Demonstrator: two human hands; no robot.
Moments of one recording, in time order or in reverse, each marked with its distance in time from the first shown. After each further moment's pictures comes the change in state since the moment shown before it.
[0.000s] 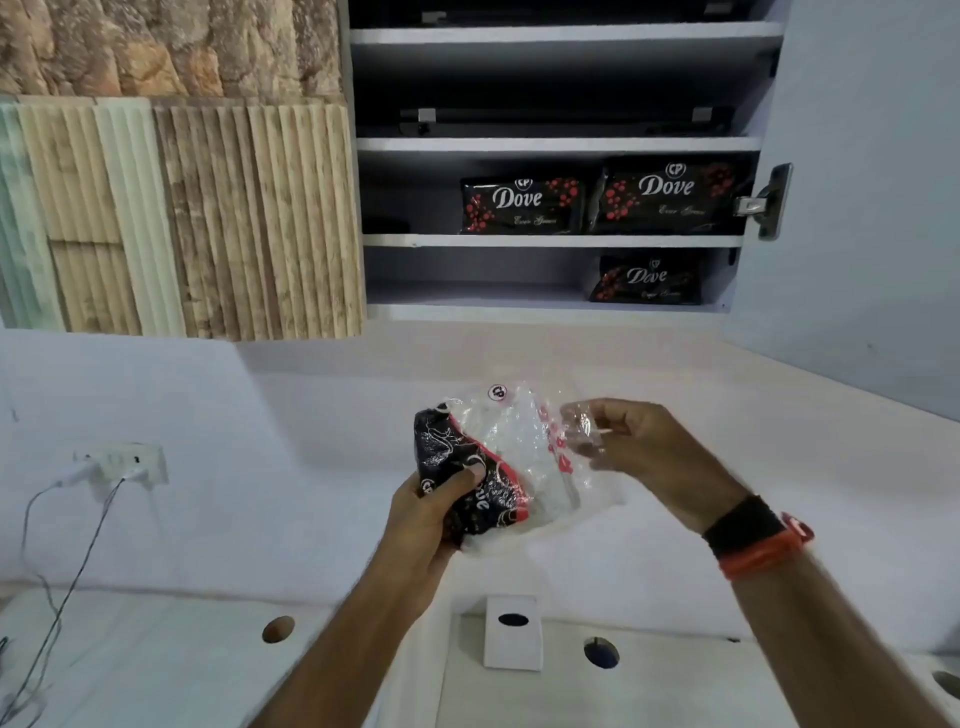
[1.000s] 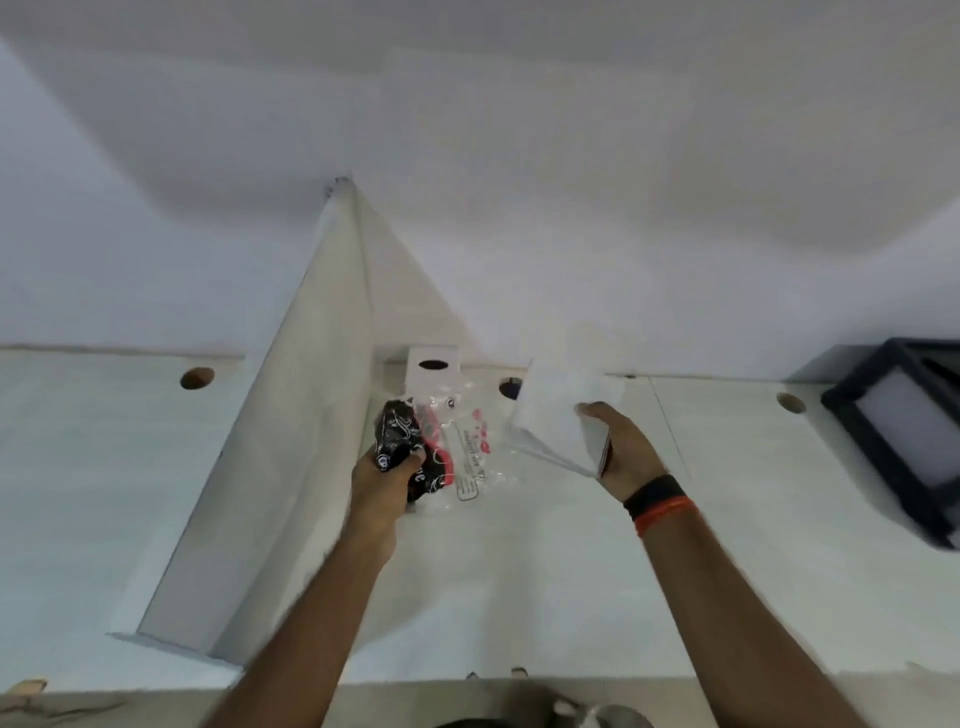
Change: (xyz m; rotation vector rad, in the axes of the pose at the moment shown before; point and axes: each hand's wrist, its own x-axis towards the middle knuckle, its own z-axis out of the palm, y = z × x) left_hand -0.067 -0.260 -0.050 0.338 0.423 -0.463; right_hand -0.151 0.285 -0.017 0.684 0.415 0.764
